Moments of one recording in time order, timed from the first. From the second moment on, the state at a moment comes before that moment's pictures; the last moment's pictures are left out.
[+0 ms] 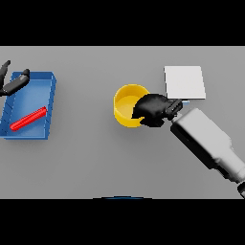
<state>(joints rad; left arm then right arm) -0.45 0.57 -0.02 -1.21 -0.14 -0.12 0.43 -0.70 -0.39 0.64 -1.25 0.81 0.57 -0.18</state>
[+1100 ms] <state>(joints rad) -0.43 0.57 0.01 -1.28 -0.09 -0.12 0.51 -0.84 -0.56 0.45 -0.98 0.82 0.37 -0.16</state>
